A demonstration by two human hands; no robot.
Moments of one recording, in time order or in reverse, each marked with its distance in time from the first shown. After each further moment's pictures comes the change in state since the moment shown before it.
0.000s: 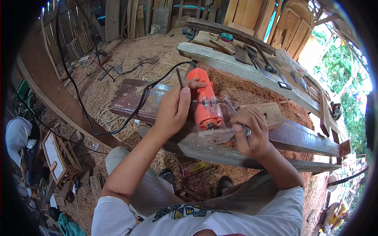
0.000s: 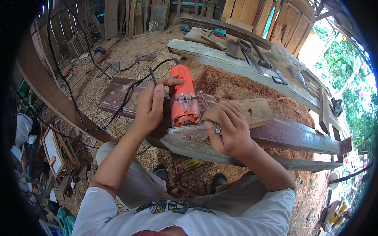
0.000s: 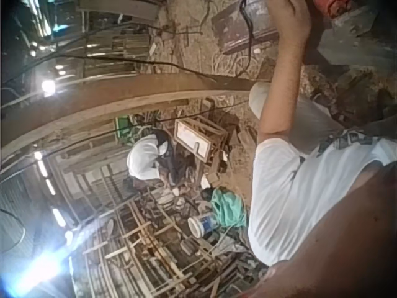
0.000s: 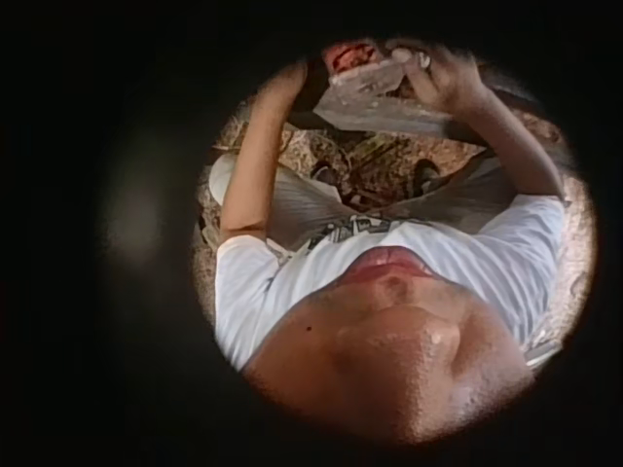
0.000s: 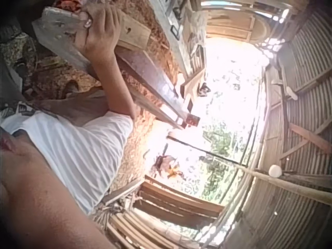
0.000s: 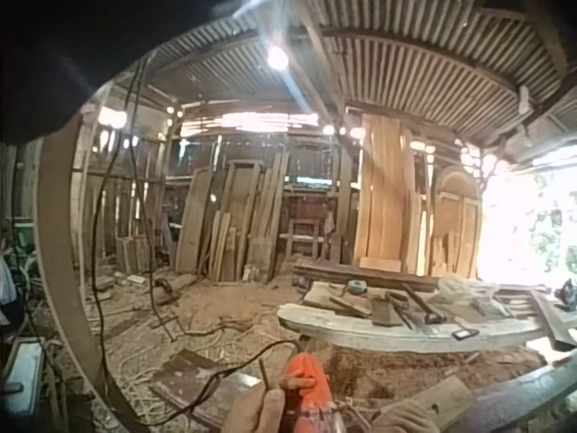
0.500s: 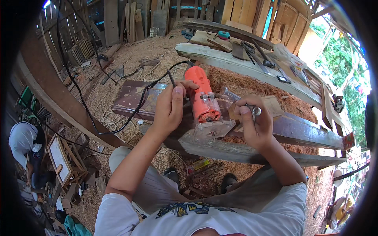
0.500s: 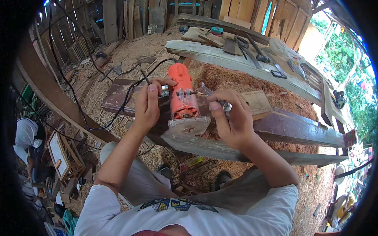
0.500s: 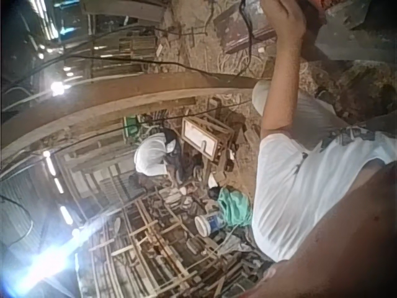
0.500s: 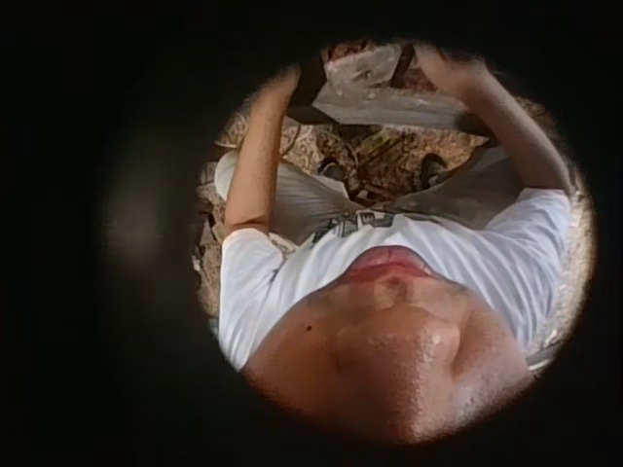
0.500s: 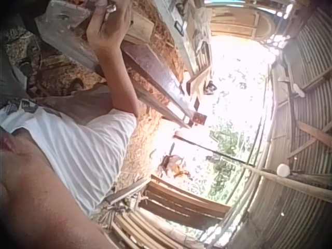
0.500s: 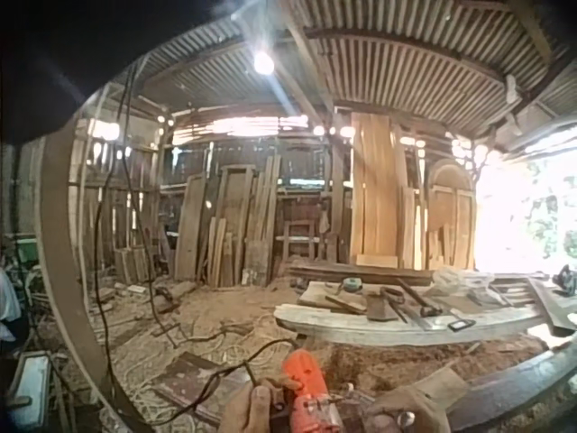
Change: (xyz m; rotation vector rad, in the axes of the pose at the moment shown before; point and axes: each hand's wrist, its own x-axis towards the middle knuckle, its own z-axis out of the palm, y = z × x) left_hand -0.010 -0.012 0.000 -0.106 0.103 0.073; right_hand -0.010 -0.004 0.004 0.271 0.196 0.306
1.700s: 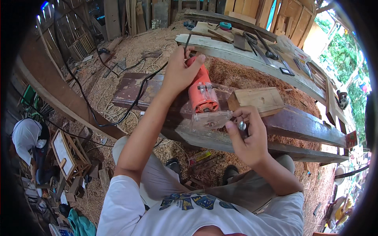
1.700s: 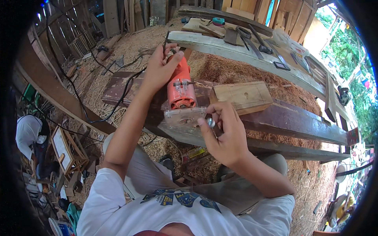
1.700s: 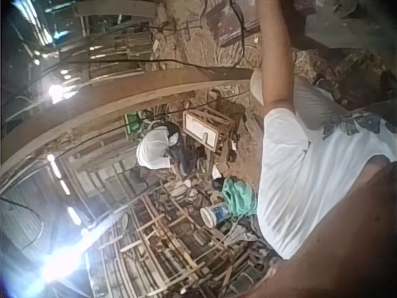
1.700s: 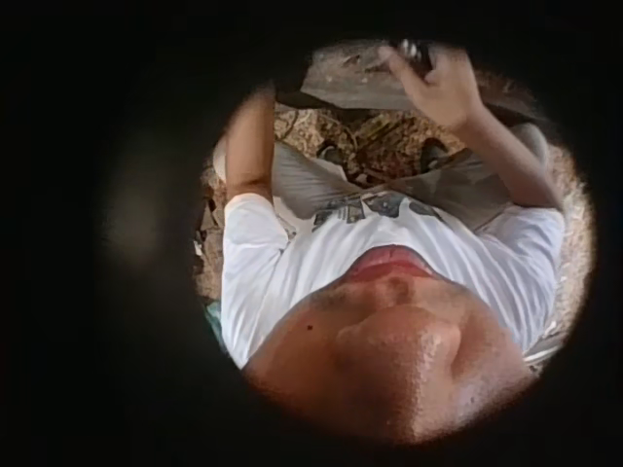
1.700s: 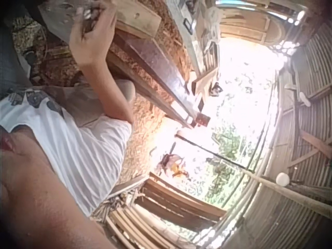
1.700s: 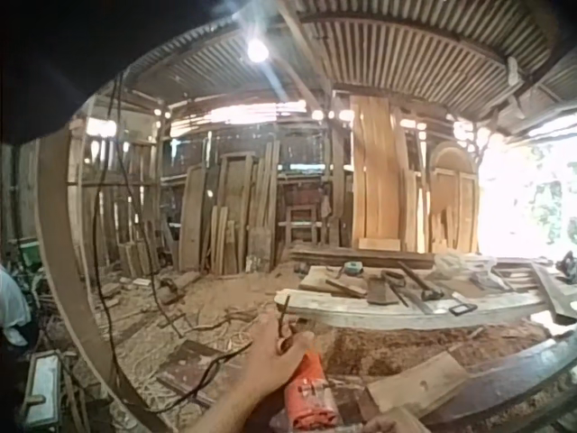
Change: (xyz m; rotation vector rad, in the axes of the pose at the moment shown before) left_hand 0.070 -0.062 0.021 0.232 0.067 -0.151; right_hand -0.040 -0.036 0.007 -0.112 -0.079 0.285
